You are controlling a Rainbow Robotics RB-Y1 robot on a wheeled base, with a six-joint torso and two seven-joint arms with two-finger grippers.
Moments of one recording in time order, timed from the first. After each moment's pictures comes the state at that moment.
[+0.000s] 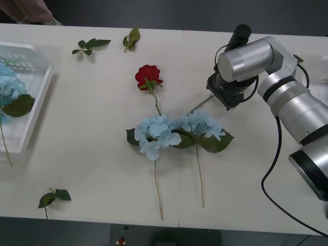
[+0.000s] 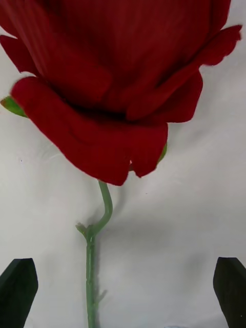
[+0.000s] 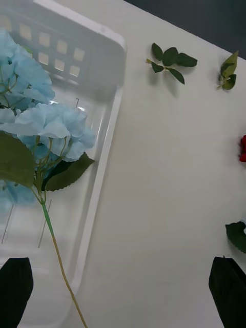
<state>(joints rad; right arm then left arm) -0.96 -0.35 0.41 -0.88 -0.51 1.22 0.30 0.11 1.11 0.49 -1.67 1.54 1.12 -1.62</state>
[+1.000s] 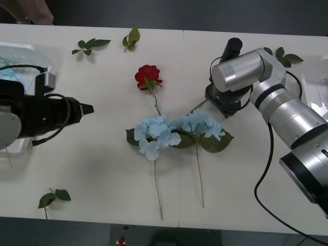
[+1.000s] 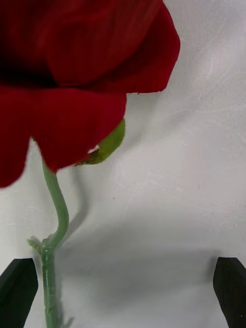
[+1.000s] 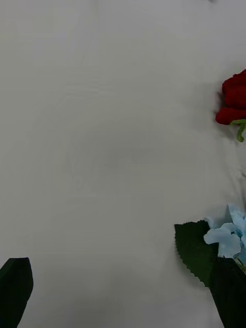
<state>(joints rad) -0.96 -0.31 0.42 -0.78 -0.47 1.18 0.30 -0.18 0.73 -0.10 -2.00 0.75 1.18 -0.95</state>
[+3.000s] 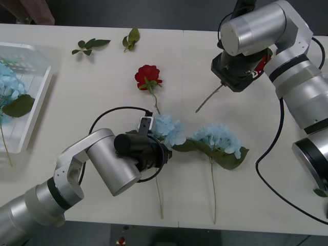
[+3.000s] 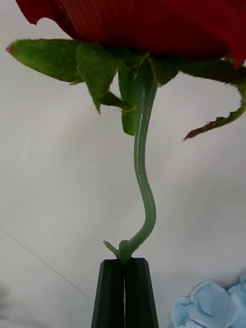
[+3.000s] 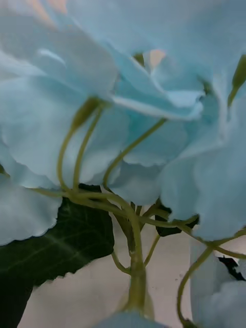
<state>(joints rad) -1.00 -0.38 0.30 -1.09 -0.44 1.51 0.31 -0.40 0.45 -0.79 -1.77 0.29 1.08 -0.77</state>
